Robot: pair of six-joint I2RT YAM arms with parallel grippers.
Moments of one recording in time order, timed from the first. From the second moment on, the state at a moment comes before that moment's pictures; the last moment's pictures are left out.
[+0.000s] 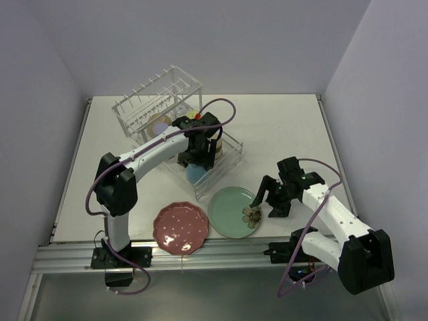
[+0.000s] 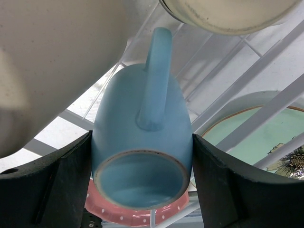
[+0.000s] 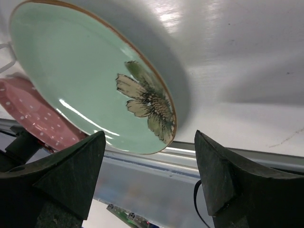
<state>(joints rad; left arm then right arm) -0.77 1.91 1.71 -1.09 -0.19 -0.59 0.27 1.02 0.61 -0.87 -0.31 0.71</state>
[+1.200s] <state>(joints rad) -0.77 1.86 1.69 -1.11 -0.20 -0.61 0.27 0.82 0.13 -0.23 -0.49 0.91</state>
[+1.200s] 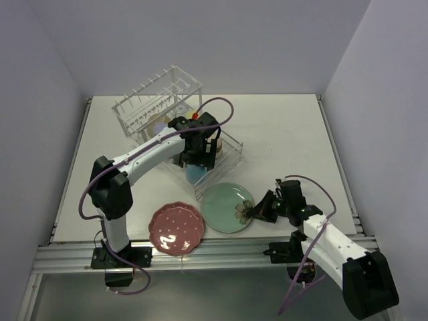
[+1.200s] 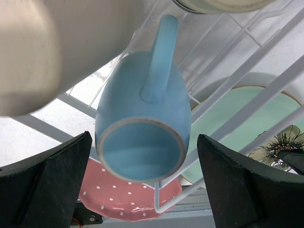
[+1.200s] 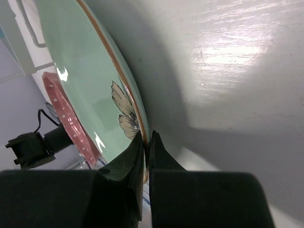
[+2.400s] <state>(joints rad) -0.82 1.81 2.26 -1.35 -0.13 -0.75 0.28 0.66 0.74 -0.99 -0.31 0.69</state>
